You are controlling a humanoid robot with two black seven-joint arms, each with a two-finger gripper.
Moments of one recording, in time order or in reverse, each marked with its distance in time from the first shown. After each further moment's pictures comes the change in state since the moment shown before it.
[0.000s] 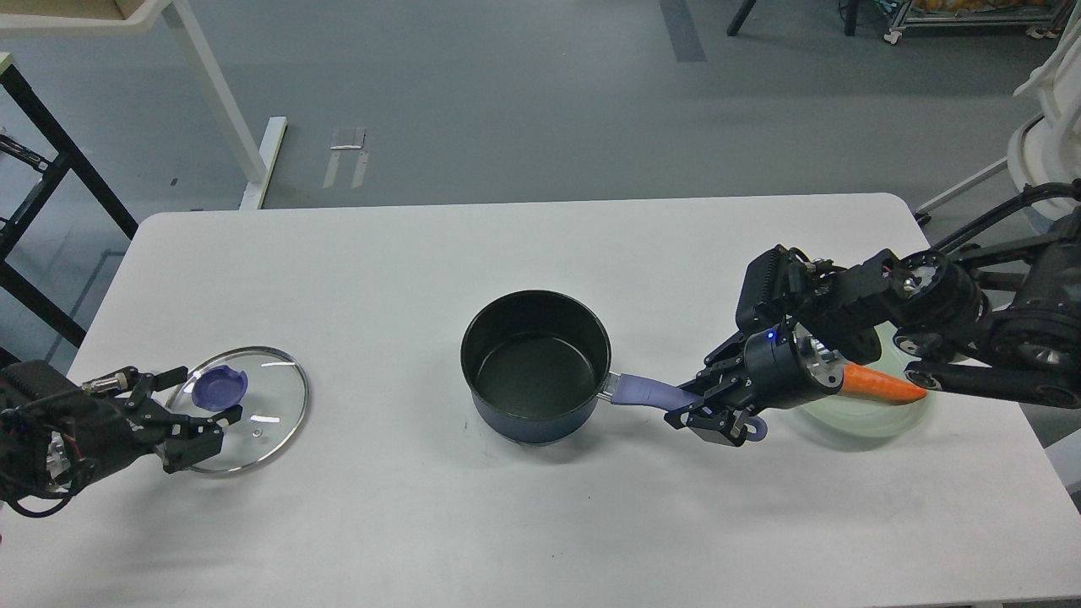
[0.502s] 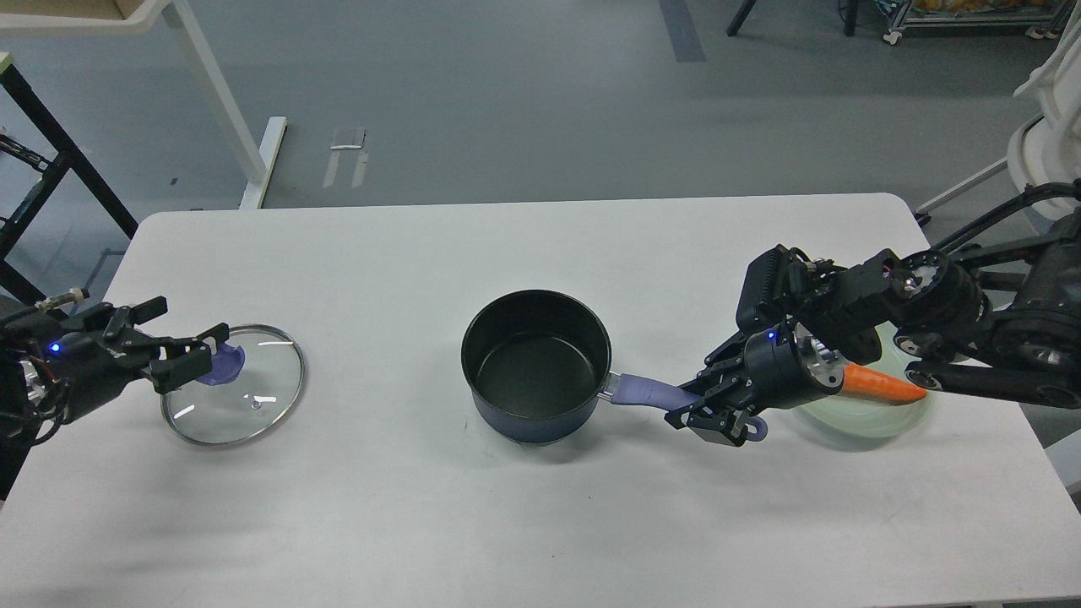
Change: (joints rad) left arm -0.132 0.065 -0.014 -0.086 -0.251 -0.133 0.001; right arm 0.000 -0.002 0.000 0.000 0.000 0.001 0.000
